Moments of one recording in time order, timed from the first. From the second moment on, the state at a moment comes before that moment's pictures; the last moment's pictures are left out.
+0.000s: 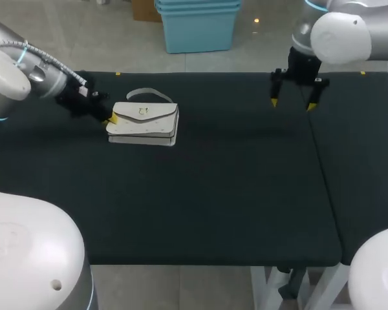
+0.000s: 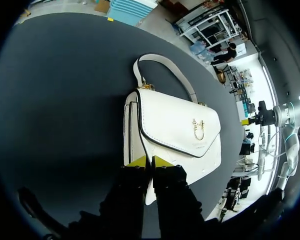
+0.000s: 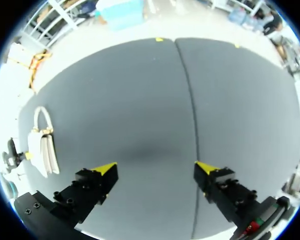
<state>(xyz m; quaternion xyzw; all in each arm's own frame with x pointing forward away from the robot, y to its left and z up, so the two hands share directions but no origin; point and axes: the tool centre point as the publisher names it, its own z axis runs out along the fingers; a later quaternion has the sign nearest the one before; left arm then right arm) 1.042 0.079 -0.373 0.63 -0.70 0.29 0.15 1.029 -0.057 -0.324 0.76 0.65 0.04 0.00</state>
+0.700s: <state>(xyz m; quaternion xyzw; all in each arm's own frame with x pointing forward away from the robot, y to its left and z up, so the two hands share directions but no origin) 1.116 0.195 -0.365 0.65 -0.71 0.24 0.07 1.057 -0.138 -0.293 0.80 0.60 0.02 0.03</state>
